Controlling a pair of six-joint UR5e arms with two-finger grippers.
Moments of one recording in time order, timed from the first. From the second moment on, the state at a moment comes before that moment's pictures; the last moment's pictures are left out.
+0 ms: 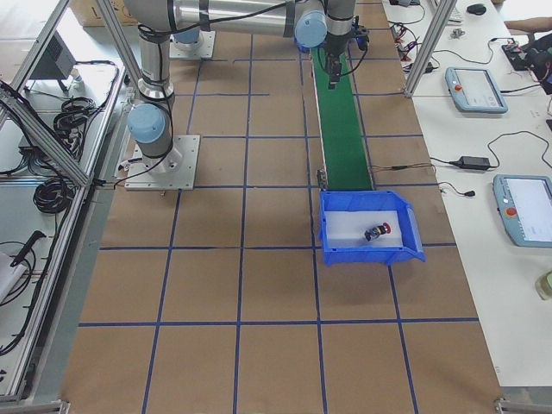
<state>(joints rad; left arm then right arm) -1.34 -2.01 -1.33 -1.25 1.51 0.38 1.60 -1.29 1.38 -1.67 -1.62 -0.02</state>
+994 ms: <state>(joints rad) -1.70 -2.09 -1.33 -1.15 1.58 -0.14 1.59 -1.29 1.41 -1.69 -1.62 -0.02</state>
